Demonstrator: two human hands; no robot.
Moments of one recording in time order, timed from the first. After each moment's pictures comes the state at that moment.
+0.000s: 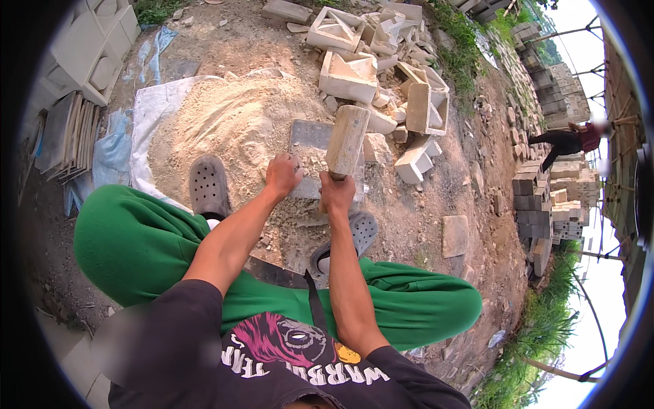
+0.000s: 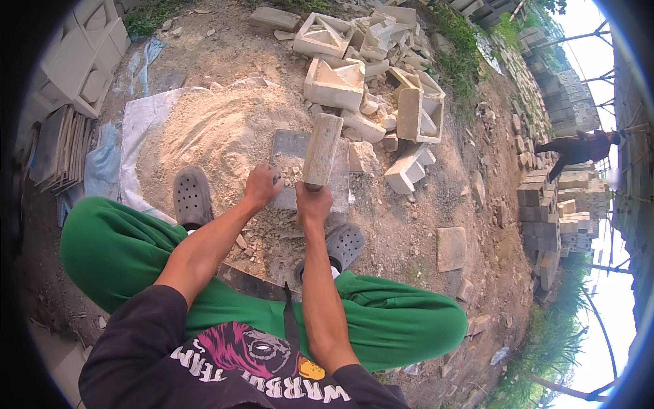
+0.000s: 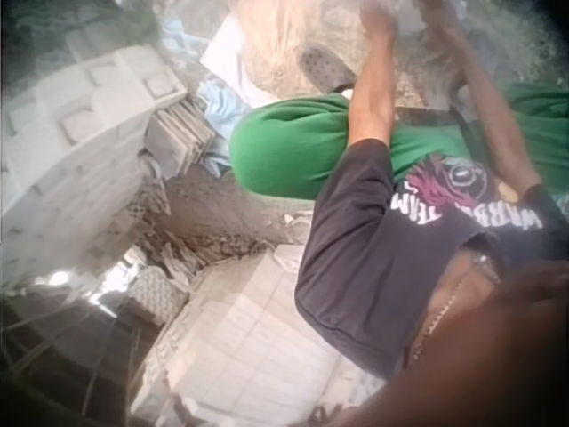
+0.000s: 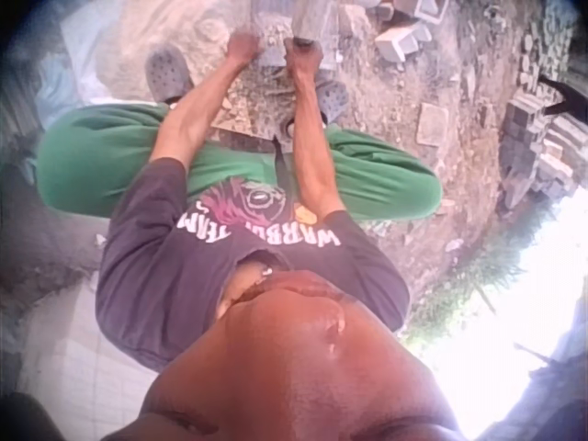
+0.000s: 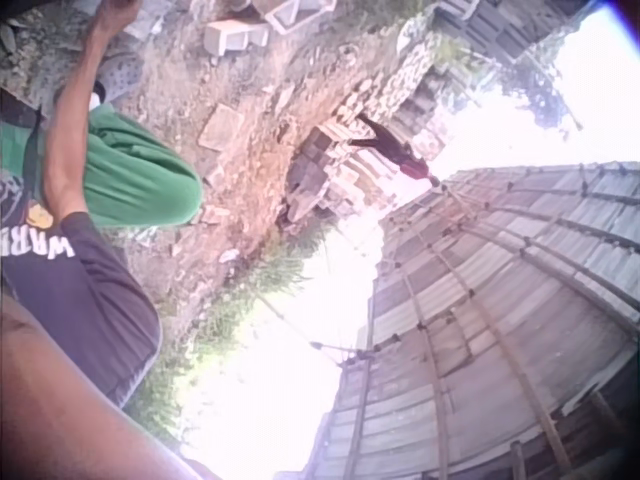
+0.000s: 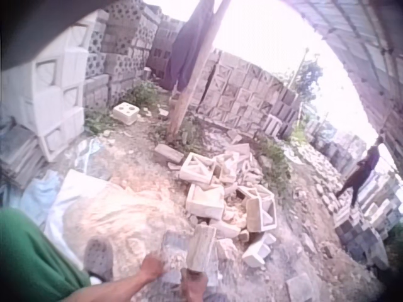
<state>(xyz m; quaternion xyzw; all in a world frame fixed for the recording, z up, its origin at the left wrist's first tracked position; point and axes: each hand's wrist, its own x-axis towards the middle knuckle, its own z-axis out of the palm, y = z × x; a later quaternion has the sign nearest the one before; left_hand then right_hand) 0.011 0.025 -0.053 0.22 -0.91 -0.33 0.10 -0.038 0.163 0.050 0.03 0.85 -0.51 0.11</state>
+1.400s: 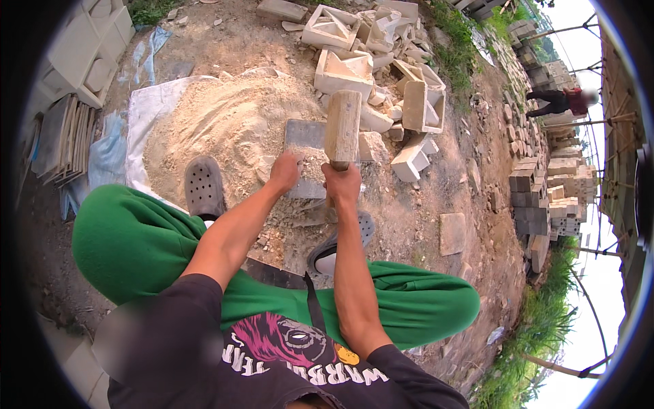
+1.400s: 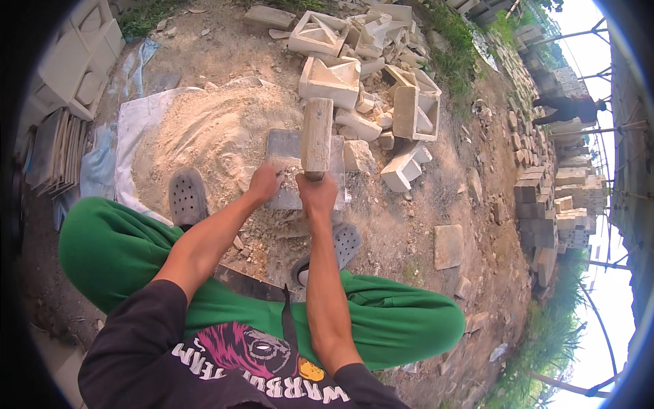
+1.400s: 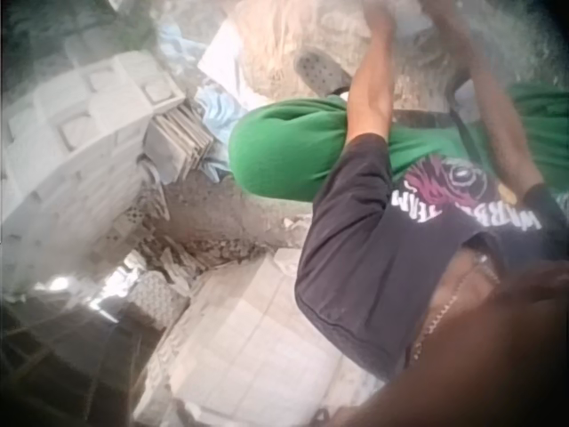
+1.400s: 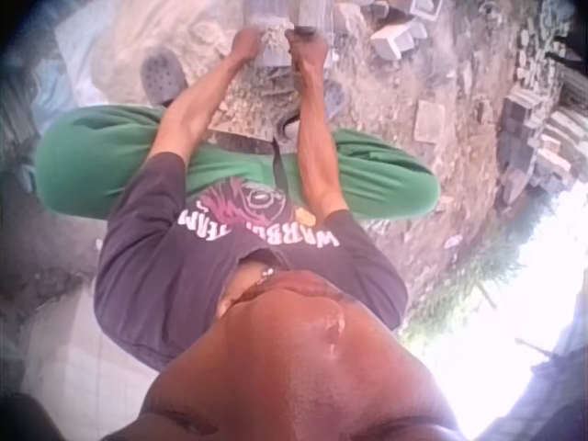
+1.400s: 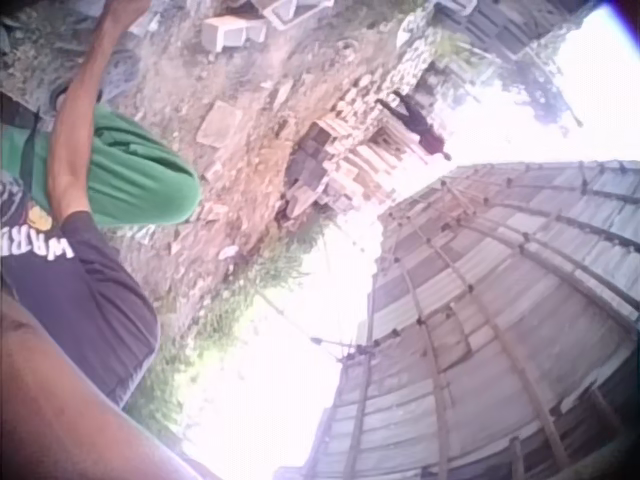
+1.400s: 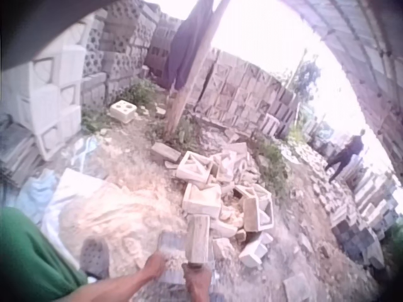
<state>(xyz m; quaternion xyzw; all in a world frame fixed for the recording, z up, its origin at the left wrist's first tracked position) -0.013 0.030 -0.052 0.21 -0.90 -0.39 0.04 -0.065 0.161 0.082 -0.03 0.89 -0.45 0.10</state>
